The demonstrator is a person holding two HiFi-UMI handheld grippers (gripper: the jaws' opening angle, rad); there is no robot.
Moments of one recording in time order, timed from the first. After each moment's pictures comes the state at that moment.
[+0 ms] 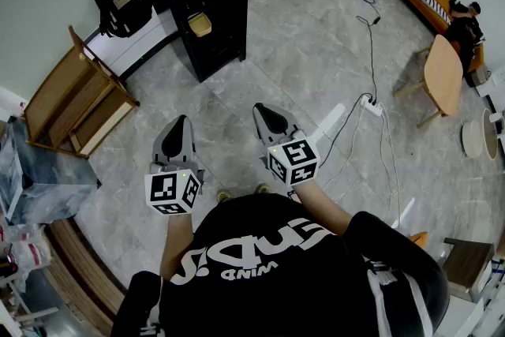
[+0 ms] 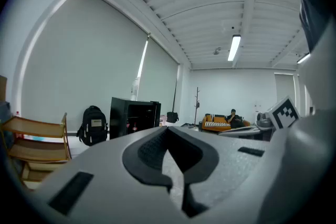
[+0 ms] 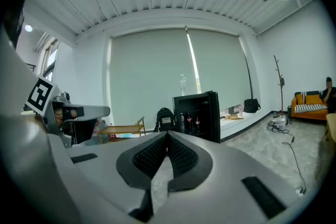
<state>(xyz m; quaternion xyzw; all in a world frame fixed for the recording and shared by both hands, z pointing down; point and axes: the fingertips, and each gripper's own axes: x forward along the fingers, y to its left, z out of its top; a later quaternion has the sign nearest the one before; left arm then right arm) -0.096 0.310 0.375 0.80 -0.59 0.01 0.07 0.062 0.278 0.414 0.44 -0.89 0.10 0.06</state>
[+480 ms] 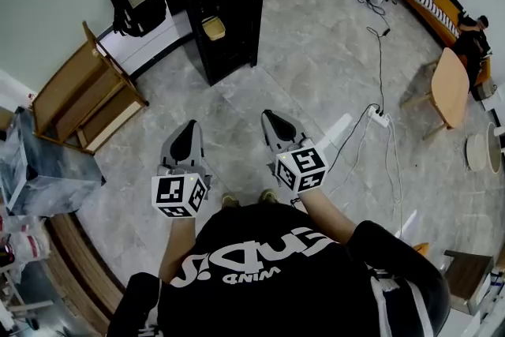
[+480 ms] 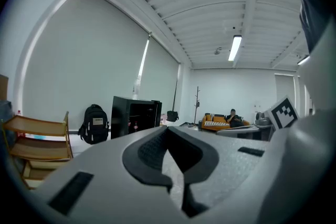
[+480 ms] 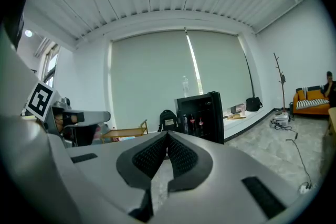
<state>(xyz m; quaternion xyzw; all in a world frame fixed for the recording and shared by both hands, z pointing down) -0.109 0.322 0.375 0.81 -0.59 0.01 0.08 0.047 0.289 0.408 0.44 -0.89 0.11 0.04</state>
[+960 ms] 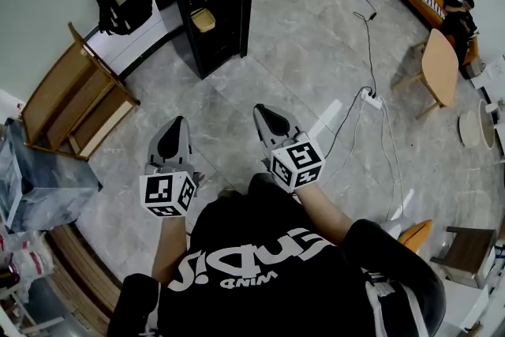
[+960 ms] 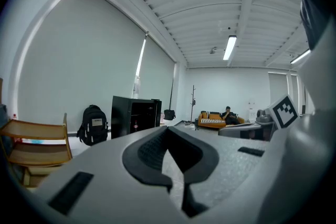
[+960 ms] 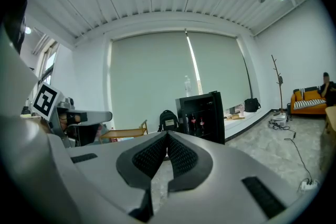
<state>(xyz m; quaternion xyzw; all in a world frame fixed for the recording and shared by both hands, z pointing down) -0.164 0.327 0.385 0.82 -0.56 0.02 0.07 0.001 0.305 0.417 0.45 -0.89 0.10 0.03</state>
